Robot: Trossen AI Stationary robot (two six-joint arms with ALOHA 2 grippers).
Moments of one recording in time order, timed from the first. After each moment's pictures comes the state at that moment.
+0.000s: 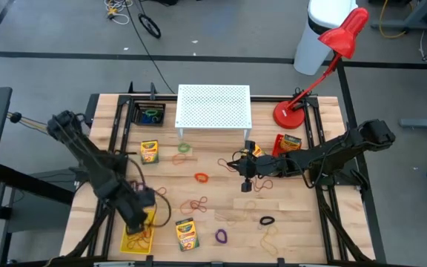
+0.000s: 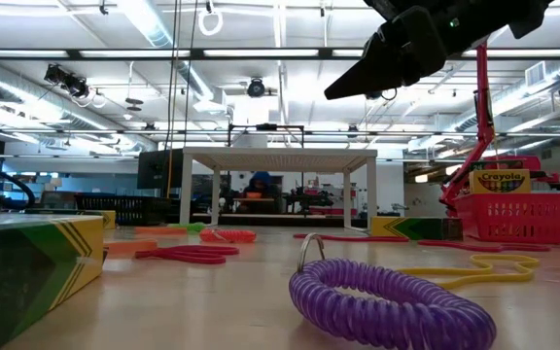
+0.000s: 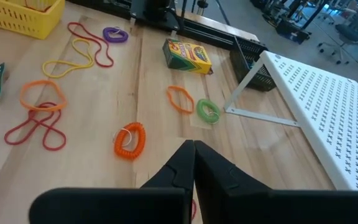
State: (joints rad) left arm -0.82 1.37 1.09 -1.04 -0.01 -1.13; right arm 0.24 1.42 0.76 0.19 0.42 -0.16
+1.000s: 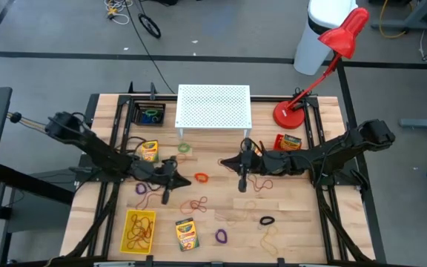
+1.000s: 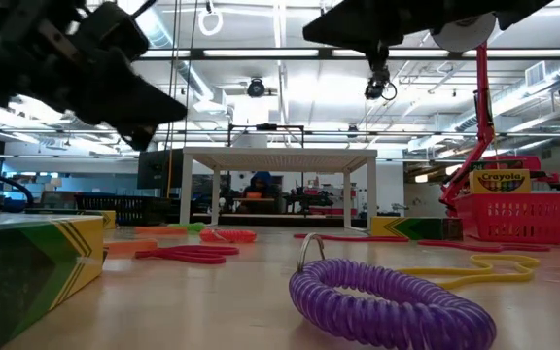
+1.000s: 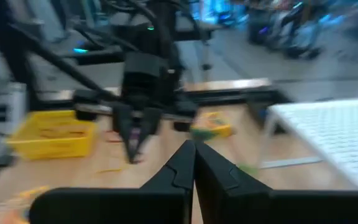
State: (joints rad) left arm -0.37 1.40 0.26 0.90 -0.28 -0.24; right arm 0.24 1.42 0.76 0.48 0.36 0.08
